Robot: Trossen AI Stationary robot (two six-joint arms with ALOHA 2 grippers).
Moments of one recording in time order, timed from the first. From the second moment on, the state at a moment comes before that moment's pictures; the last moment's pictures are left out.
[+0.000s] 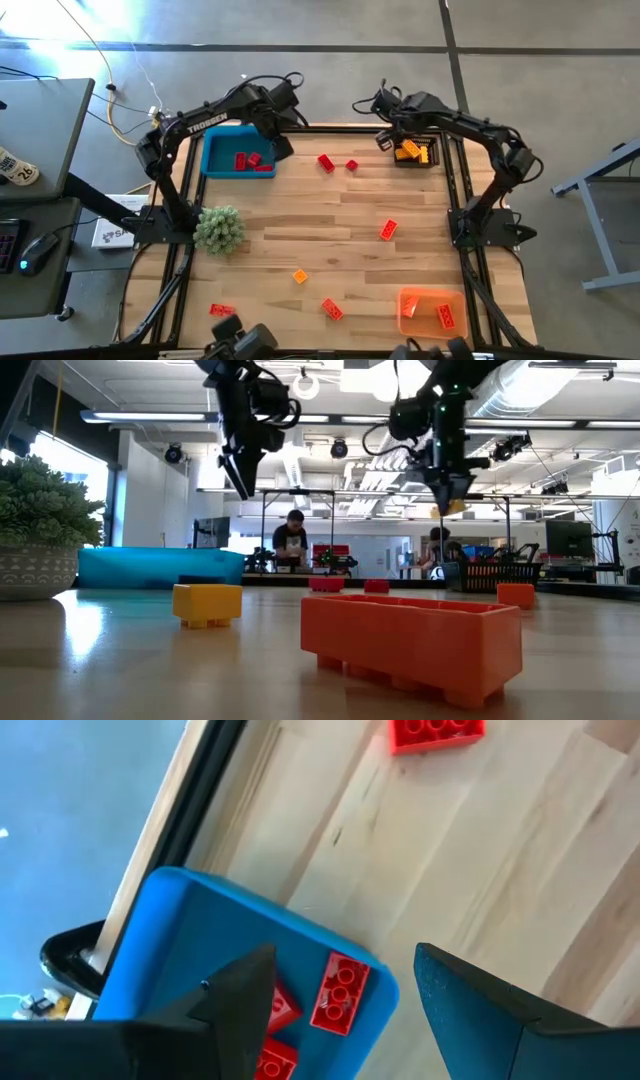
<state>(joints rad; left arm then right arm) 0.73 1.77 1.65 -1.21 -0.06 0.16 -0.67 1.66 1.44 -1.16 0.39 0.37</state>
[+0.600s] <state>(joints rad) 0.66 1.77 1.65 -1.21 -0.06 0.14 -0.73 1.66 1.14 -1.08 0.36 0.14</state>
